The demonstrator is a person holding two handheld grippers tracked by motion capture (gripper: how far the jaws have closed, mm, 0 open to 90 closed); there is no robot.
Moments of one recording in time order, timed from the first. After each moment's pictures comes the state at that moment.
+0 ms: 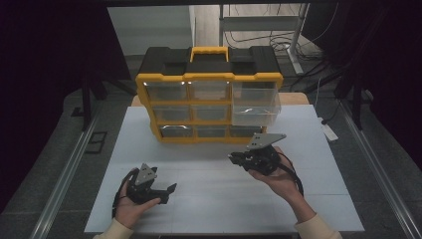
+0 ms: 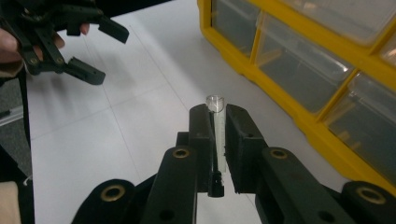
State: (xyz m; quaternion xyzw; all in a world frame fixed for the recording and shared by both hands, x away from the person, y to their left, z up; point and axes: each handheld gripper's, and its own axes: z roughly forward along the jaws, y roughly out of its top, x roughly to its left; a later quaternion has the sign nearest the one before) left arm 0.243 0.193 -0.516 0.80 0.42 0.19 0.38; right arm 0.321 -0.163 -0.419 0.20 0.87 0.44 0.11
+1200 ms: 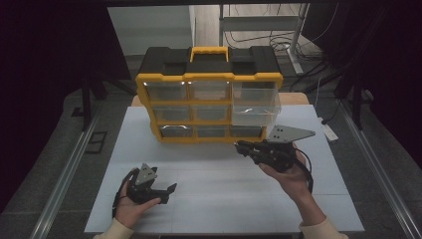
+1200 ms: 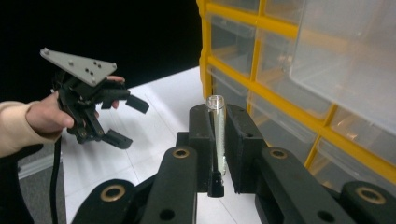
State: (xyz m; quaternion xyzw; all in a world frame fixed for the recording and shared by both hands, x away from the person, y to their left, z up) left arm 0.244 0.193 -0.517 0.80 0.42 0.19 0.38; right arm 0.301 -0.185 -0.369 0.21 0.80 0.55 0.12
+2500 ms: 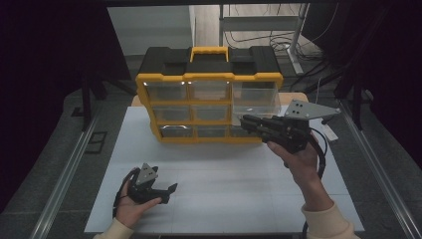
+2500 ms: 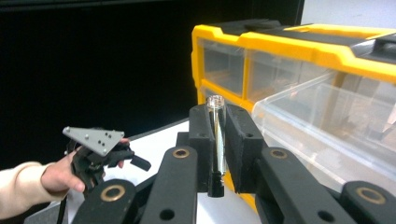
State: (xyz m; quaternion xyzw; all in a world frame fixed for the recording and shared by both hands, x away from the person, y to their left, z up) left arm 0.244 0.190 -0.515 0.80 0.42 0.19 0.38; right arm 0.307 -0.190 -0.300 0.20 0.76 0.61 0.14
